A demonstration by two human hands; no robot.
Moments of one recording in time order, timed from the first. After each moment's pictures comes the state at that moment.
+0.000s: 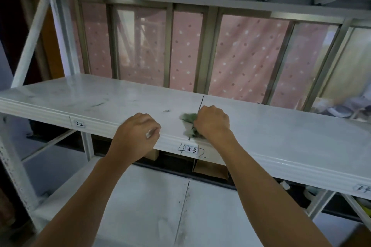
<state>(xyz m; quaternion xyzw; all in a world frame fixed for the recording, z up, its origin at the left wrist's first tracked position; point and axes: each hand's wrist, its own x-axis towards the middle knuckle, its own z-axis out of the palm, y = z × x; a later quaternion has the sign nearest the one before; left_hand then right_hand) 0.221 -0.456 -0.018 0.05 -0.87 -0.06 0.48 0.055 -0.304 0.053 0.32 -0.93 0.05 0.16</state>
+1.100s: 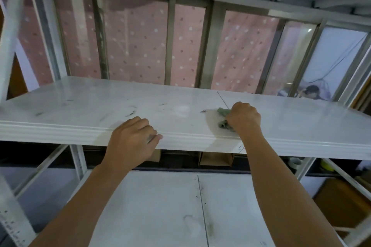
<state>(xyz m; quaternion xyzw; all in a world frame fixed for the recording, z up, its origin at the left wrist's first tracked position) 0.282 -0.631 -0.033 -0.08 -0.83 -0.03 0.55 0.098 -0.385 0.050 0.07 -0.98 0.05 0.16</state>
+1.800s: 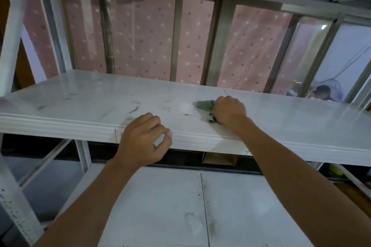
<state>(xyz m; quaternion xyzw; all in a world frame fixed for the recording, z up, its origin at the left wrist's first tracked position) 0.267 -0.616 -0.033 -0.13 -0.81 -0.09 0.56 0.077 -0.429 0.046 0.23 -0.96 0.00 0.18</state>
